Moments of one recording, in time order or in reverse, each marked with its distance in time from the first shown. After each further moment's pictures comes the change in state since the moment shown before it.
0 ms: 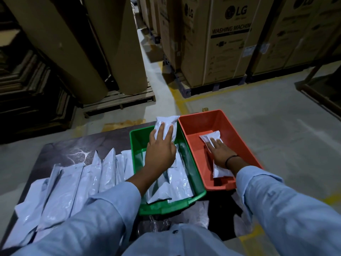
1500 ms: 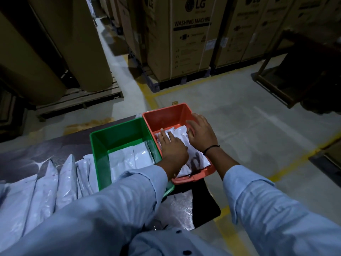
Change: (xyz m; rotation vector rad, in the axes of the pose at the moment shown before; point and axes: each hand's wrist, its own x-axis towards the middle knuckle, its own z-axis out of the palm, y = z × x) left_hand 0.033 0.145 0.093 0.231 -0.353 0.014; right_hand -0.044 0.020 -0.056 0.325 0.681 0.126
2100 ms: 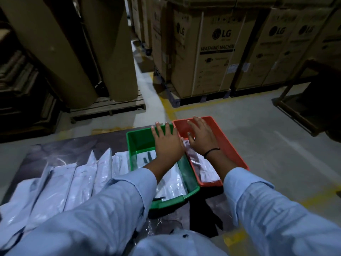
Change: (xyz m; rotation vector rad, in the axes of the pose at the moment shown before) left_hand -0.047 -0.116 -0.067 -0.040 0.336 -0.092; right_hand 0.021 -0.110 0.003 0.005 -0.027 -0.122
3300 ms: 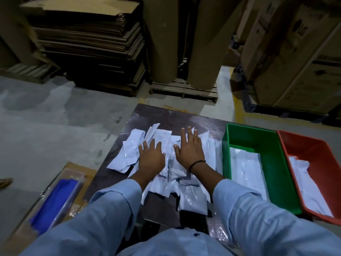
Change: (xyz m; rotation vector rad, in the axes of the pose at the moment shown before) left_hand -0.213 -0.374 0.019 -0.095 -0.166 -0.534; right_hand -0.055 -0.385 0.154 -0.020 -0.436 -0.241
